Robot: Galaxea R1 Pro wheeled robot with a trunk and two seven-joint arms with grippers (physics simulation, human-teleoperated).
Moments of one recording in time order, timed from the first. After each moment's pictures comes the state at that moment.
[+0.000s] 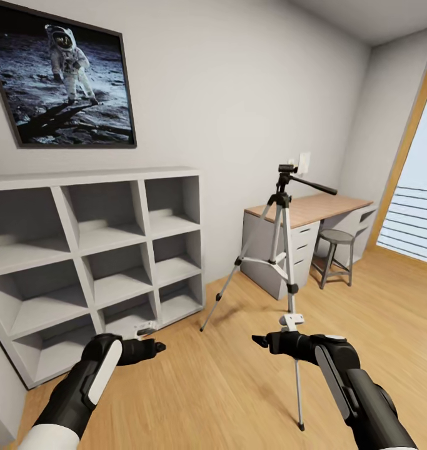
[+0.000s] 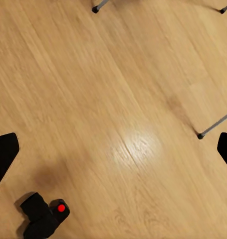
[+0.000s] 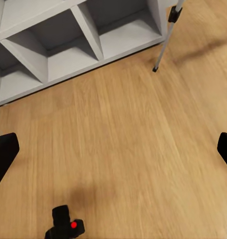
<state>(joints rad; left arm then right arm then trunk) -0.47 0.04 -0.02 -1.11 0.35 0.93 0.01 -0.39 -0.08 0.01 -1.31 -0.10 0.82 0.47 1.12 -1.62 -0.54</state>
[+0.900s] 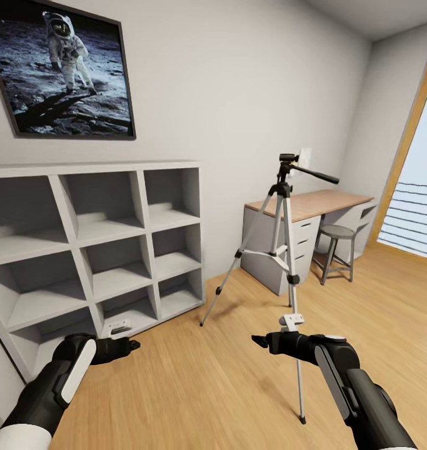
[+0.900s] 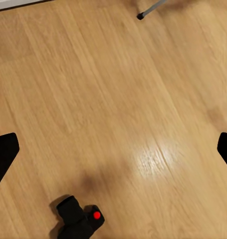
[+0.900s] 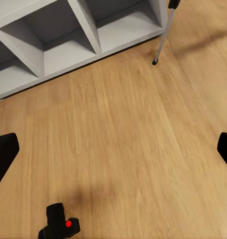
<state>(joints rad) -0.47 0.16 0.04 -1.10 0.35 0.93 0.00 -0.39 -0.07 0.01 -1.31 -0.10 0.82 0.47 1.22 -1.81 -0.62</state>
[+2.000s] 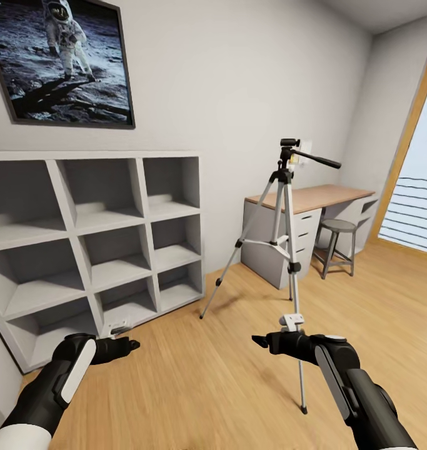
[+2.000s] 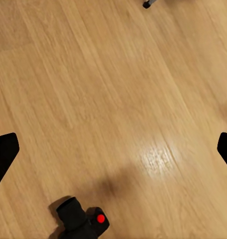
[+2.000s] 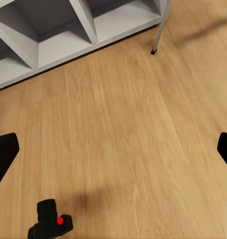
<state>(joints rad) -0.47 0.16 0.04 -1.10 0.35 0.92 0.00 -0.39 -0.08 0.01 -1.31 -0.10 0.82 0.47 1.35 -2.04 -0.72</state>
